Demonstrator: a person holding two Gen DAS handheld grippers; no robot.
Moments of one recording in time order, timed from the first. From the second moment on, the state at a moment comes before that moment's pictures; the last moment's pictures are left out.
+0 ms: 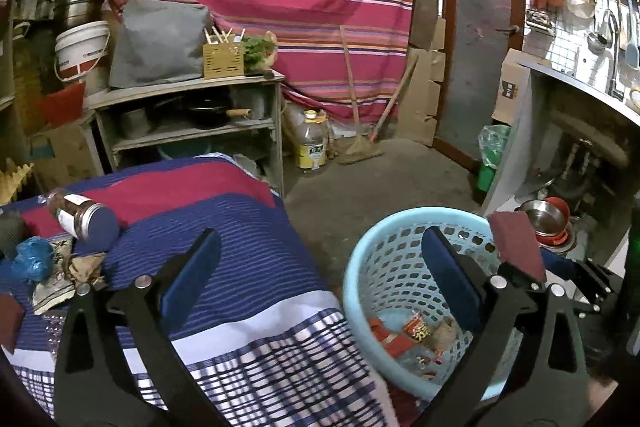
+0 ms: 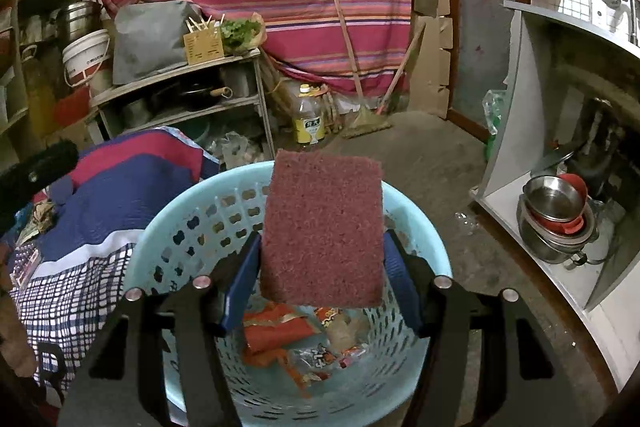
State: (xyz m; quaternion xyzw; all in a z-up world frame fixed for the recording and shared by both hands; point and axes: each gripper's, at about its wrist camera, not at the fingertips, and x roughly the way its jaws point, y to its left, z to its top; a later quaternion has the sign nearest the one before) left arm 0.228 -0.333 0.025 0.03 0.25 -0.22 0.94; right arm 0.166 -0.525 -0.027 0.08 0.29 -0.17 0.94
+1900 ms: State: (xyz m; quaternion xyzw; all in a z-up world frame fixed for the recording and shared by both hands) left arm 0.129 0.051 0.022 -0.02 0.28 0.04 0.96; right arm 0.145 -0.218 0.000 0.00 0.26 0.00 0.97
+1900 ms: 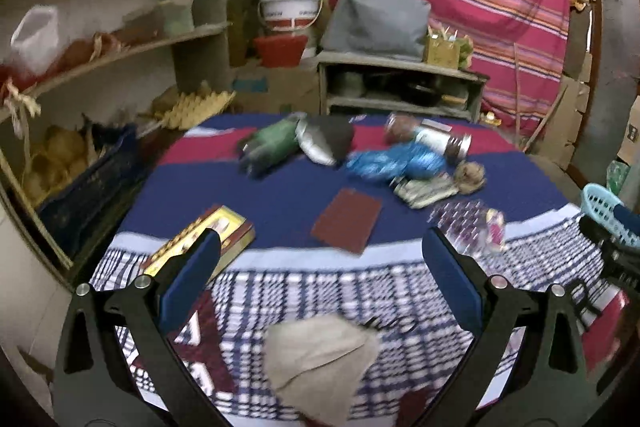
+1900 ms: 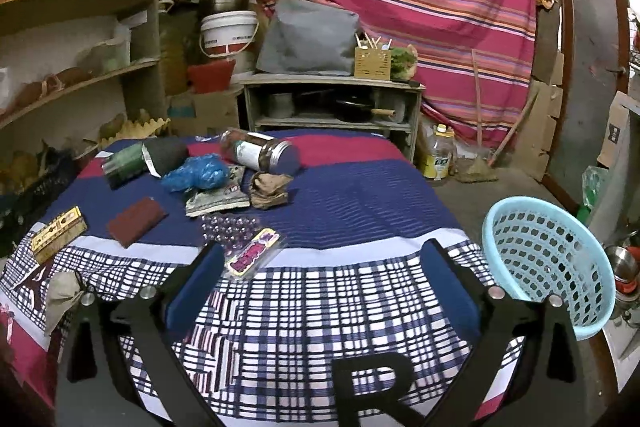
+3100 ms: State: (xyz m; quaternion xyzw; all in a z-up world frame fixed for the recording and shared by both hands) left arm 0.142 0.104 -0.033 -0.05 0.37 -0.05 0.93; right arm 0.172 -0.131 -0.017 -0.03 0.30 0.02 0.95
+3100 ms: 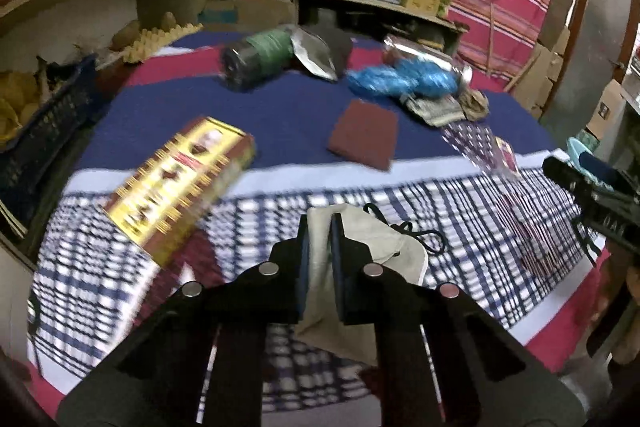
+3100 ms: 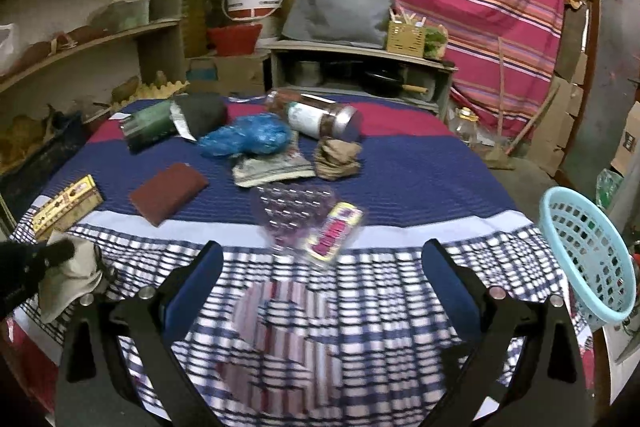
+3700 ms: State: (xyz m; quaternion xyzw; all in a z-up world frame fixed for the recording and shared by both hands) left arm 0.188 0.176 0.026 -0.03 0.29 0.01 0.96; right arm 0.228 -0.030 -0.029 -0.05 0.35 0.08 0.93
